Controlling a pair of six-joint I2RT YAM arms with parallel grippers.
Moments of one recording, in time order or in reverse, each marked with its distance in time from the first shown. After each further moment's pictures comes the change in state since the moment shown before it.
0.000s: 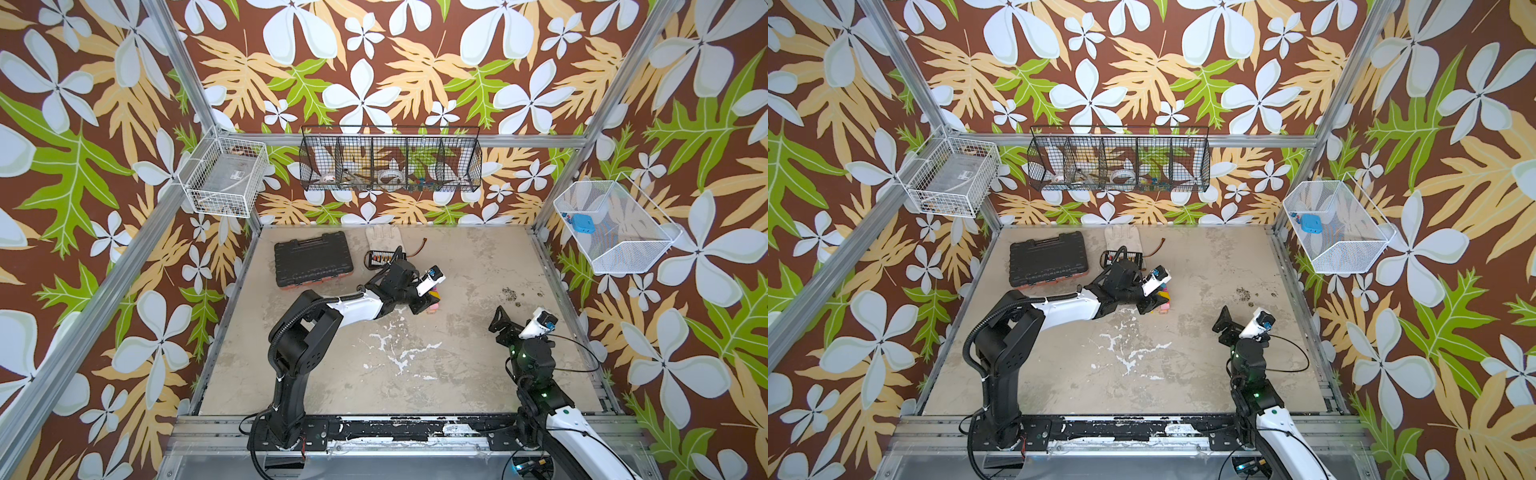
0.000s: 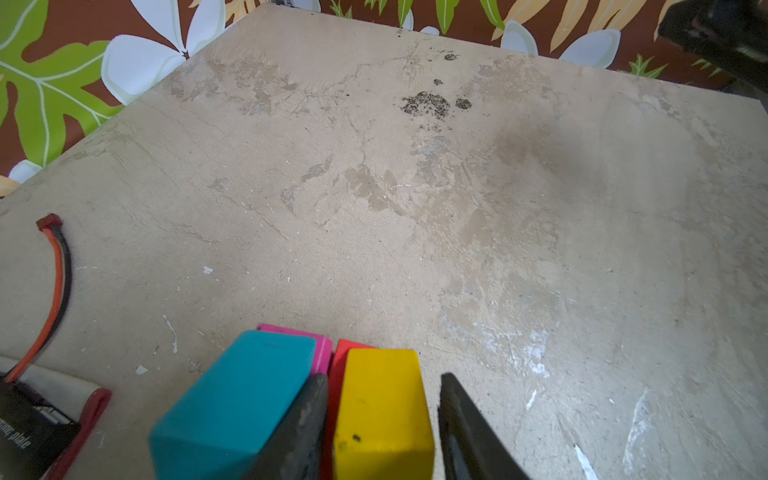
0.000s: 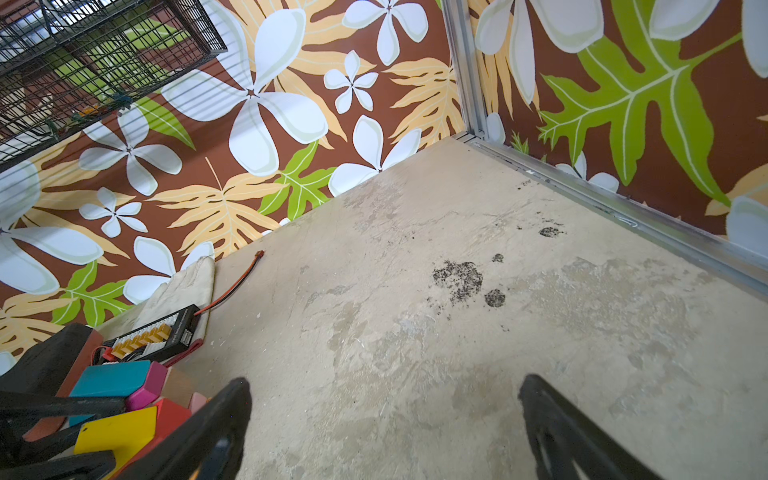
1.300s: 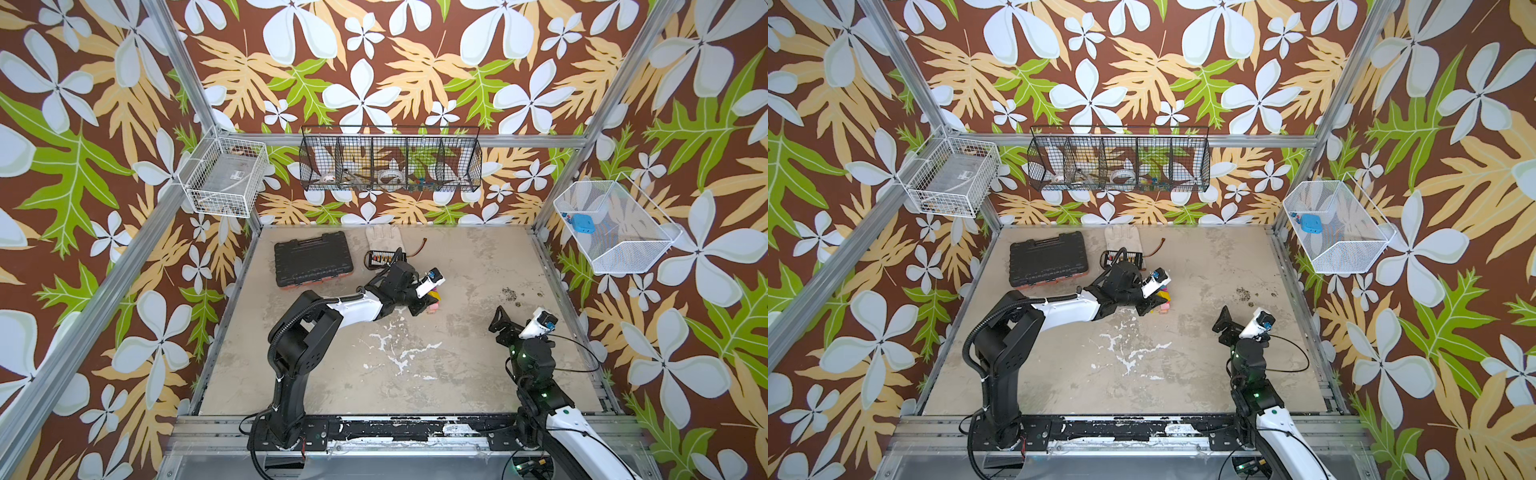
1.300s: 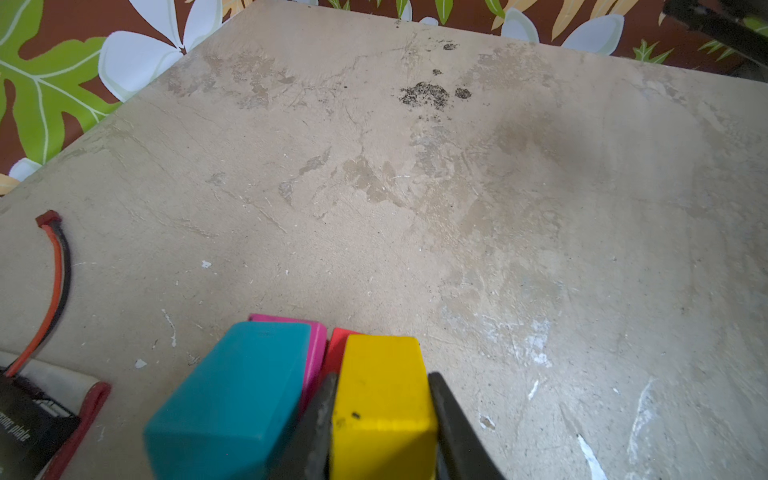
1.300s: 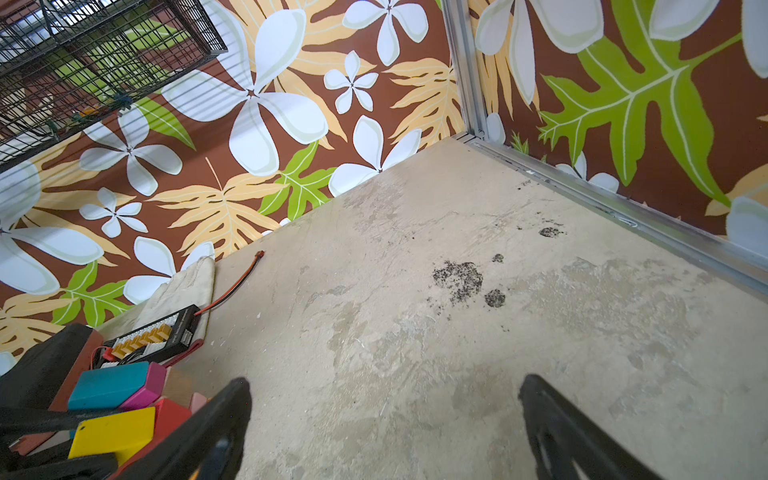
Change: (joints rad) left arm -0.002 -0.004 -0.021 0.008 -0.009 0.019; right arm 0.000 -0.001 0.000 0.000 0.000 0.000
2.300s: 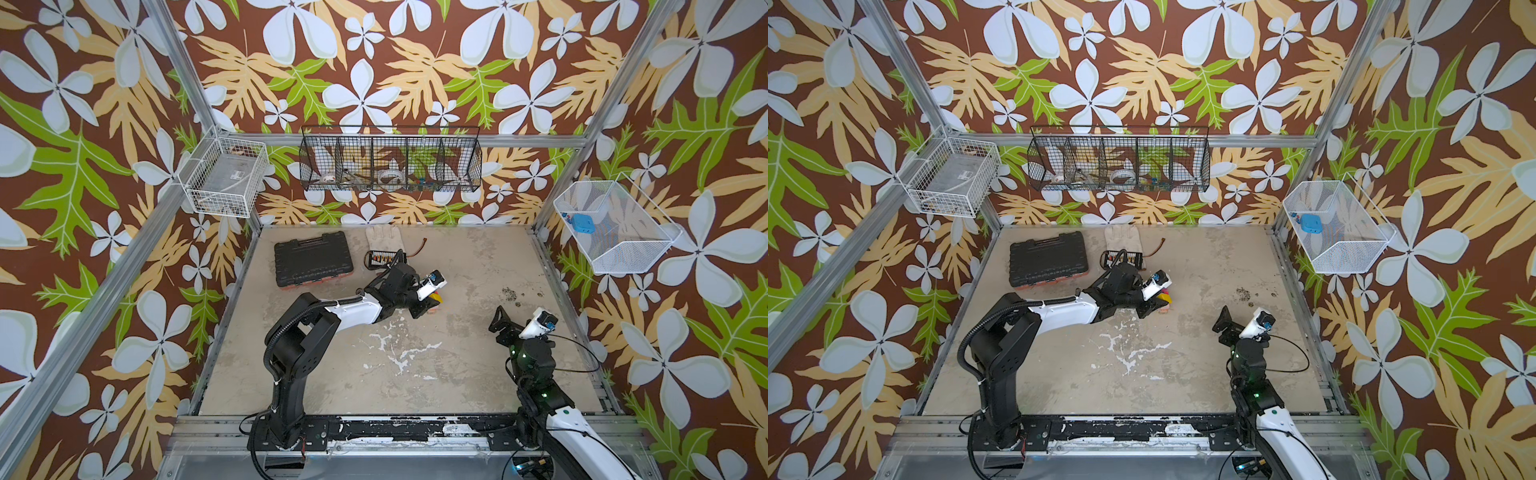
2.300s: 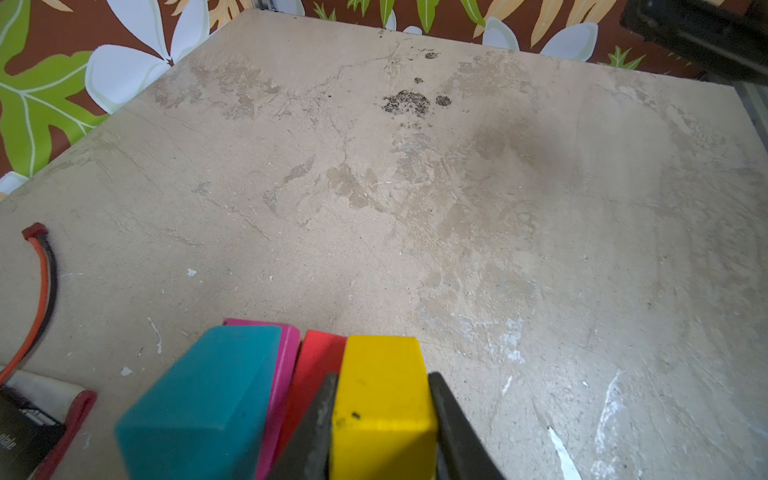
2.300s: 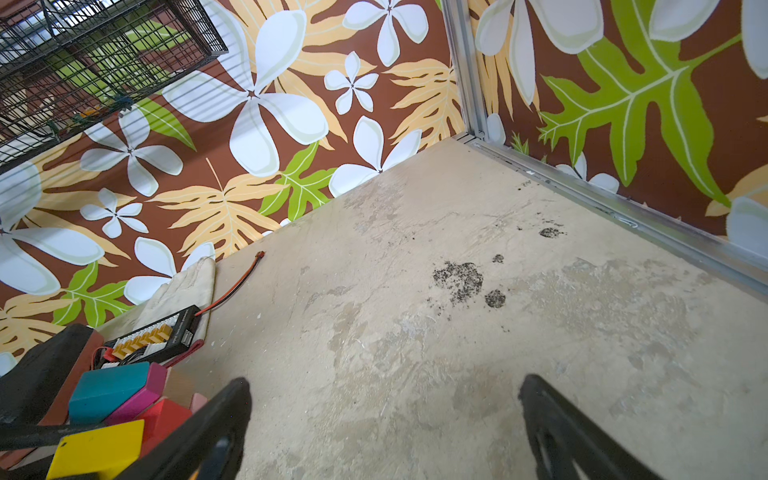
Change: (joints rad) left arm -0.016 -0.031 -0.026 0.006 0.011 0.000; right arm 0.000 -0.001 0.000 0.000 0.000 0.000
